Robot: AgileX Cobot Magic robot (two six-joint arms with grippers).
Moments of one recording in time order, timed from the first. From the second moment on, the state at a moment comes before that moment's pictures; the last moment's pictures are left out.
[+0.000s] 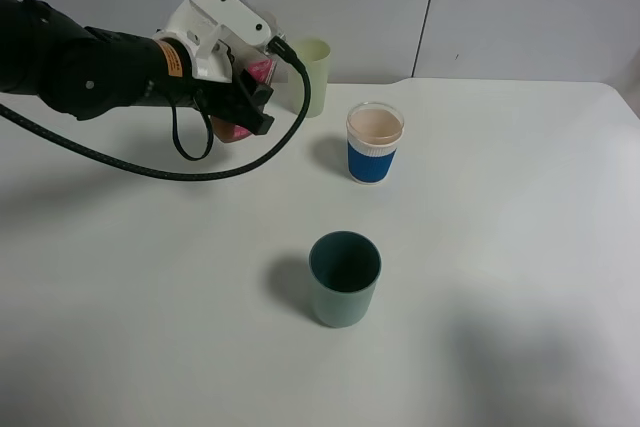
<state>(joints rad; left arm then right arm) -0.50 1.73 -0.91 0.23 -0.24 0.07 -0.01 0.00 -0.50 -0.26 1.07 0.17</state>
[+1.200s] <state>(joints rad) -0.60 1.95 -1.26 0.38 0.01 0.10 -0.01 0.00 -0.50 -0.26 1.07 0.17</state>
